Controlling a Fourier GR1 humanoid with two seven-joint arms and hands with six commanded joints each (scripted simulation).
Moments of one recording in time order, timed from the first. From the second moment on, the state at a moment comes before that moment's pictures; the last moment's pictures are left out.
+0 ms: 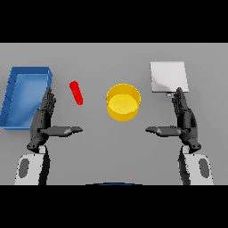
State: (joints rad) left arm 0.00 0.00 0.00 -1.57 0.00 0.00 0.00; right arm 0.00 0.00 0.00 -1.57 0.00 0.00 0.00
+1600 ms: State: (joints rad) left arm -0.28 0.05 -0.02 -1.20 -0.18 0.03 -0.06; right arm 0.07 -0.08 0.09 -1.66 0.23 -0.05 -0.10
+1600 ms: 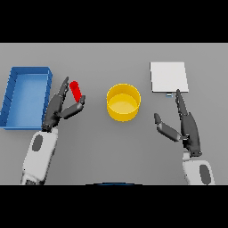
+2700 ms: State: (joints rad) left arm -0.54 0.01 0.08 -0.86 -0.16 0.09 -0.16; right arm 0.08 -0.08 0.08 -1.66 0.22 -0.05 -0.10
